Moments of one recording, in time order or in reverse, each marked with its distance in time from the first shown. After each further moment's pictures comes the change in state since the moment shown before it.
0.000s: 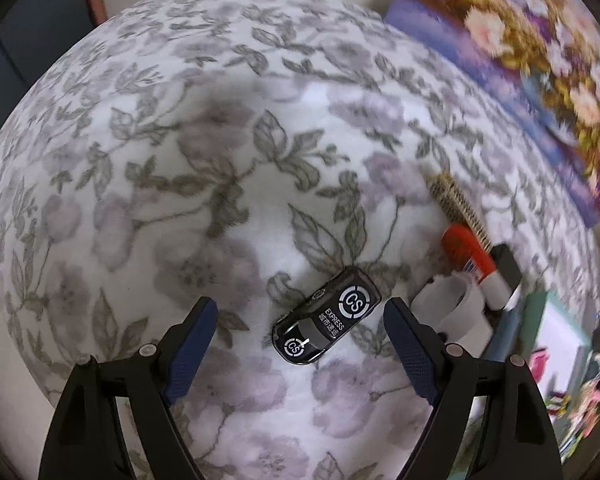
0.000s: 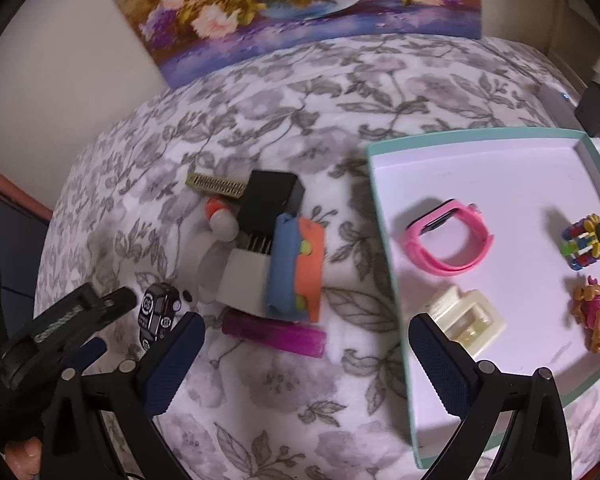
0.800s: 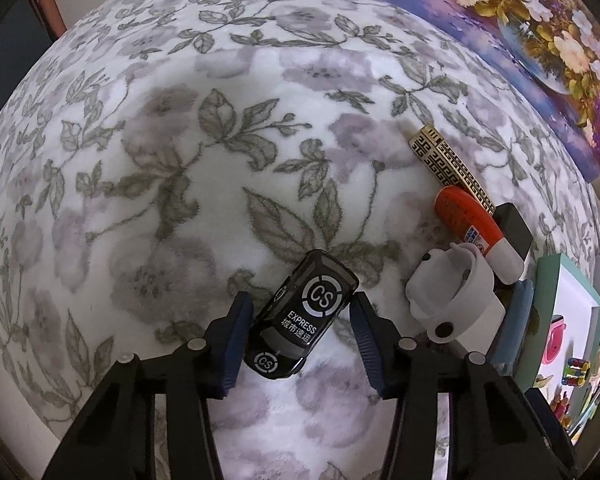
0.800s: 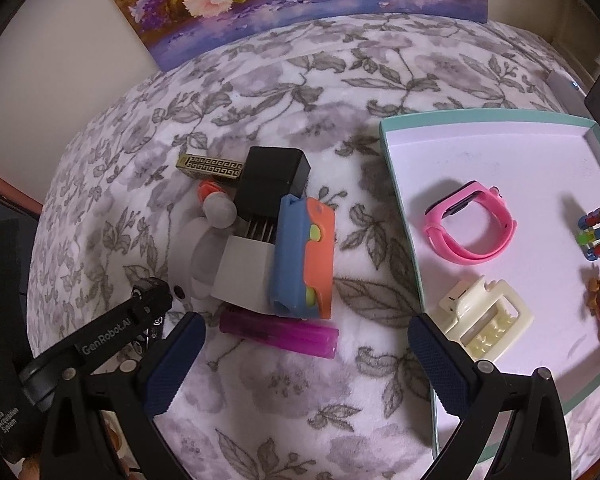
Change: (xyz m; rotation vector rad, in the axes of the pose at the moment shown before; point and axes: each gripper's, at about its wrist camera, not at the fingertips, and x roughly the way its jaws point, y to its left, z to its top) left arm 0.033 -0.024 -0.002 0.103 0.060 -0.026; right arm 0.018 0.005 0.000 0.019 0.044 -0.018
